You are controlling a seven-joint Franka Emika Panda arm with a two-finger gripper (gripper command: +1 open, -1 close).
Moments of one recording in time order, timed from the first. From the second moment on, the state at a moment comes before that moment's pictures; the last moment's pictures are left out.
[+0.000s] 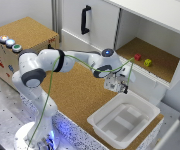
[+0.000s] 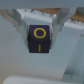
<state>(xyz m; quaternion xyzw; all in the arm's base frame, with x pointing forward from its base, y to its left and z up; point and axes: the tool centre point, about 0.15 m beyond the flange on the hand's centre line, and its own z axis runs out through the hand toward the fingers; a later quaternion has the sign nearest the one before) 0.503 -0.341 0.432 0.95 0.00 0.27 0.14</state>
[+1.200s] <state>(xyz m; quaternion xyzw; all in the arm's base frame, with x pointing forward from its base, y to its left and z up) 0.619 -0.383 0.494 0.93 -0.06 0.35 0.13</state>
